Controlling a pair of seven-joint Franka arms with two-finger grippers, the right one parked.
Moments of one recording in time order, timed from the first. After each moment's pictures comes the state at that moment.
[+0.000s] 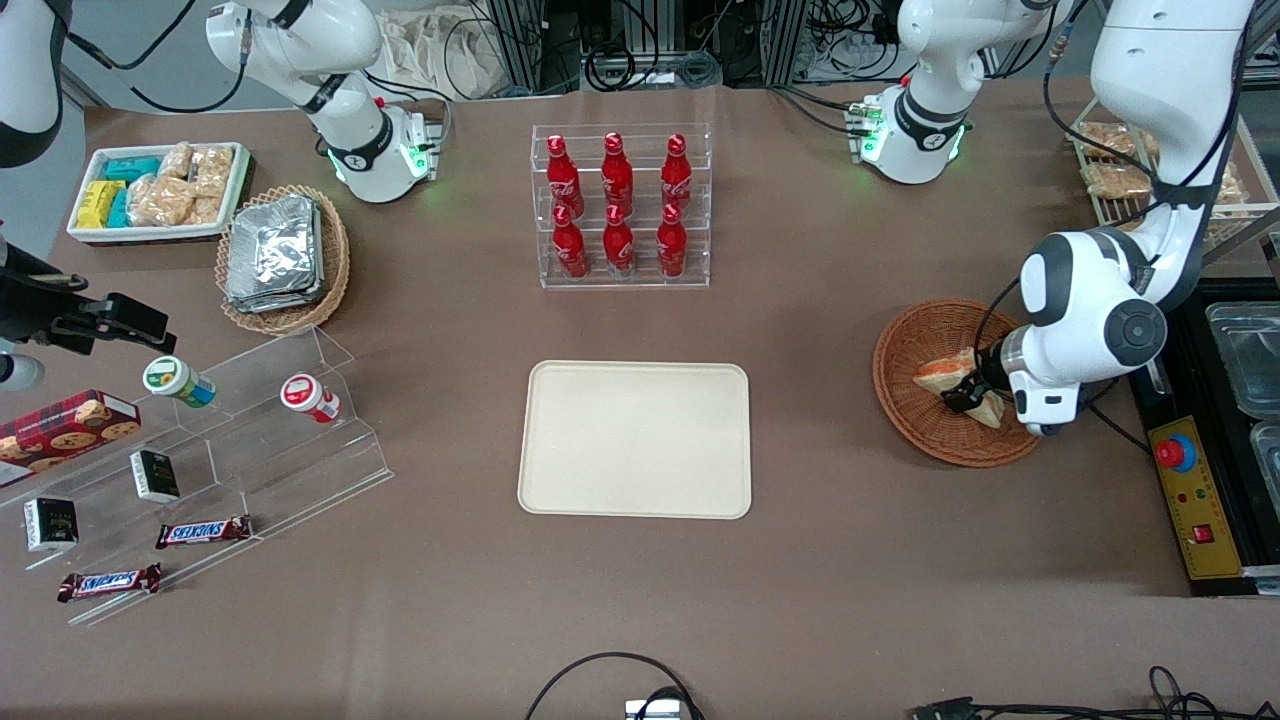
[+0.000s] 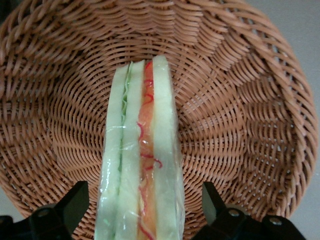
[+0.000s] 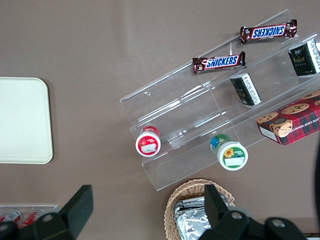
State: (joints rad) arm 0.20 0.30 -0.21 -2.19 -0.02 2.26 -0.81
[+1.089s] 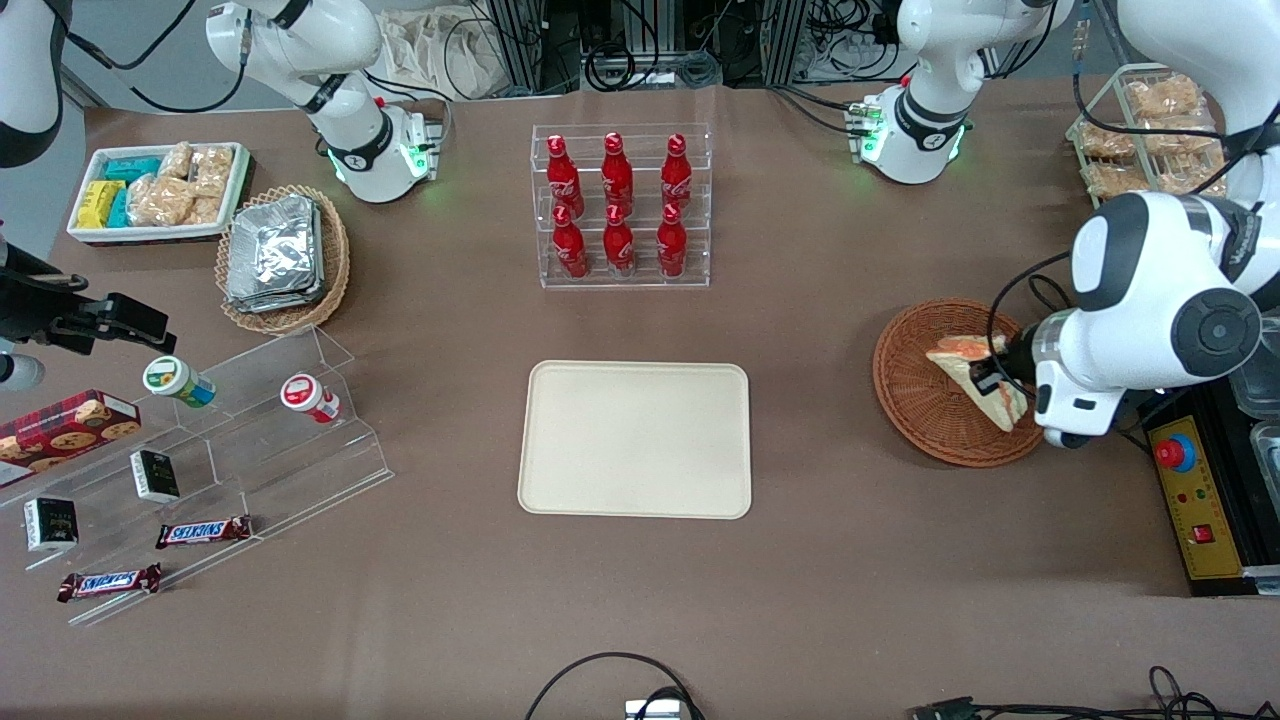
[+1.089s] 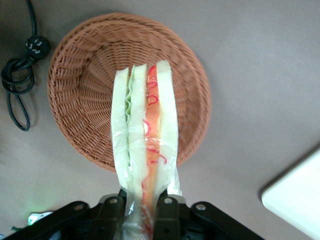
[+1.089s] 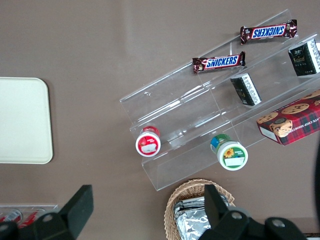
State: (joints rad) arm 0.14 0.25 -0.31 -1.72 0.01 1.65 -0.70
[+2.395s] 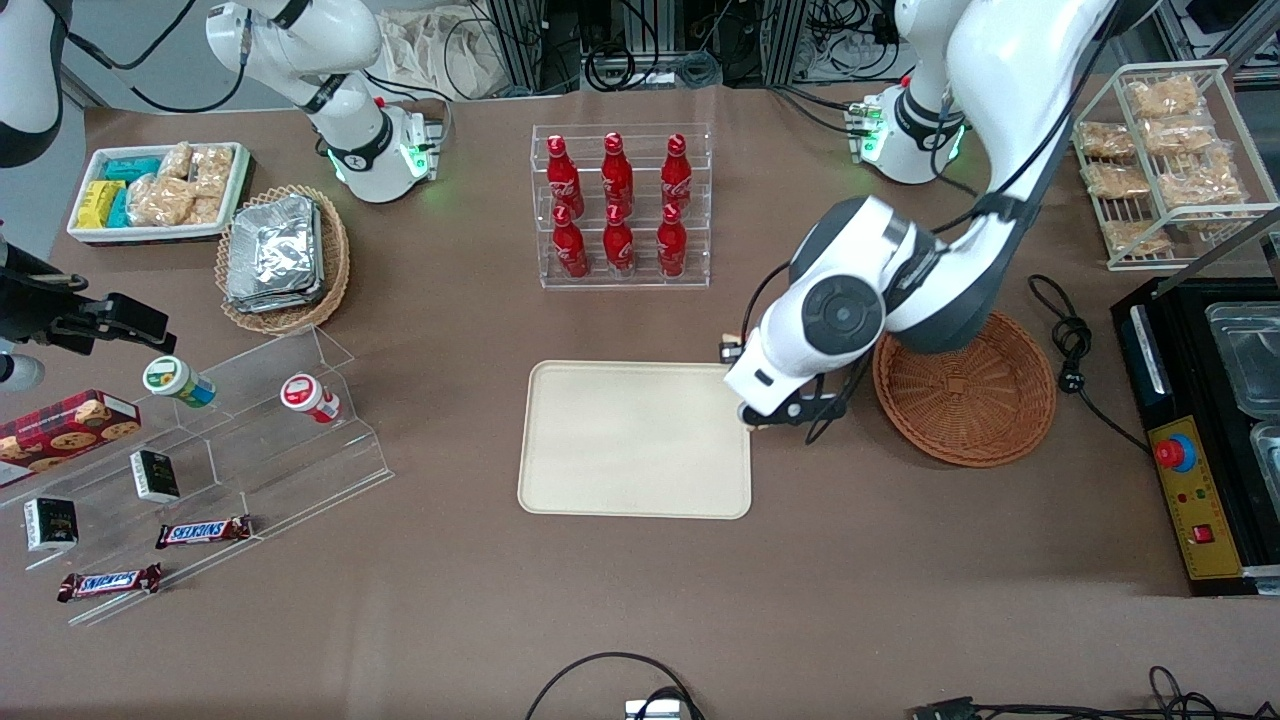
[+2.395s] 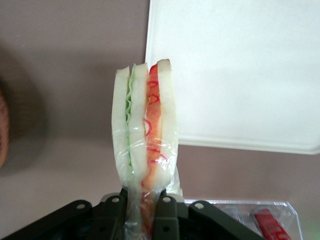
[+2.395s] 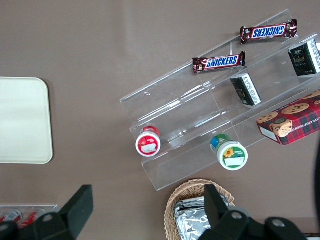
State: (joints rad) arm -0.15 0.55 -0.50 -1.54 0.05 1.83 -0.68
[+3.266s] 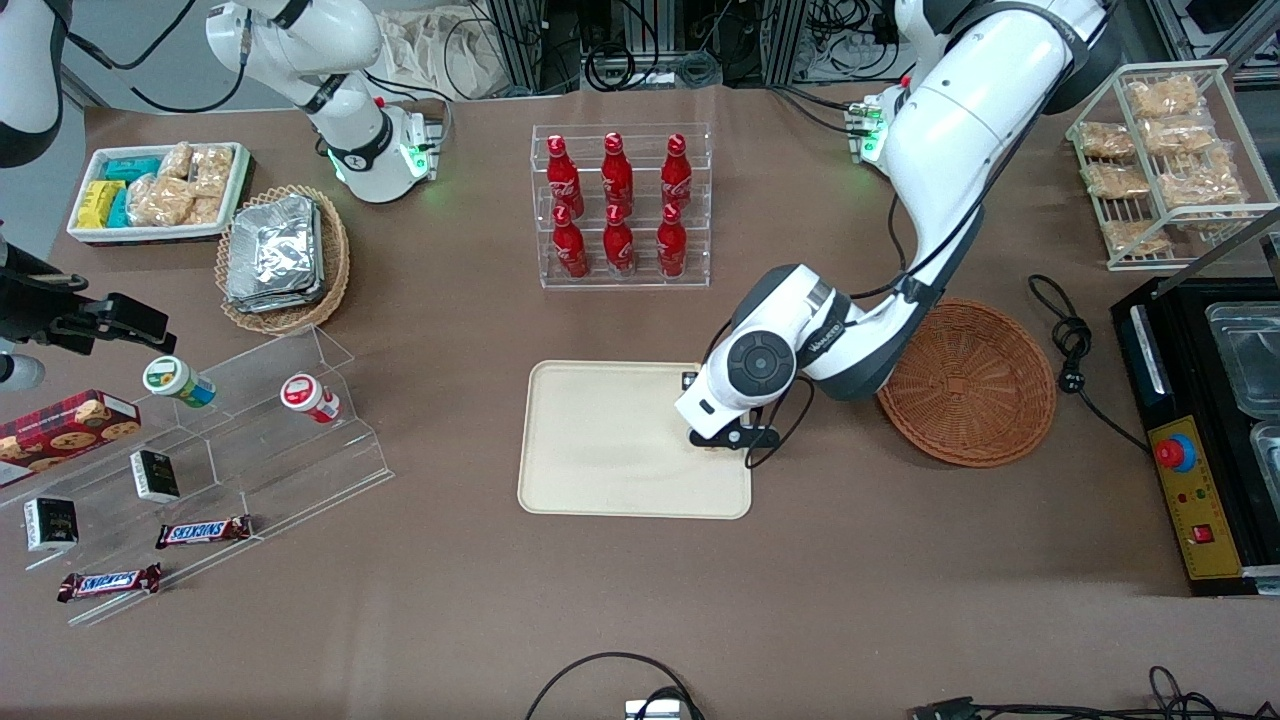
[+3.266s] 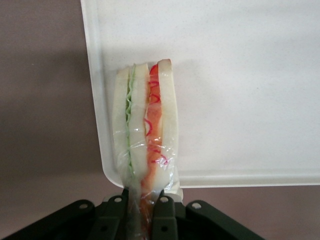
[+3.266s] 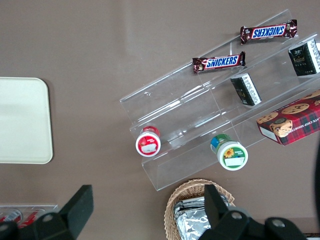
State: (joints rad) arm -0.22 0.73 -0.49 -1.53 0.14 2.00 -0.67
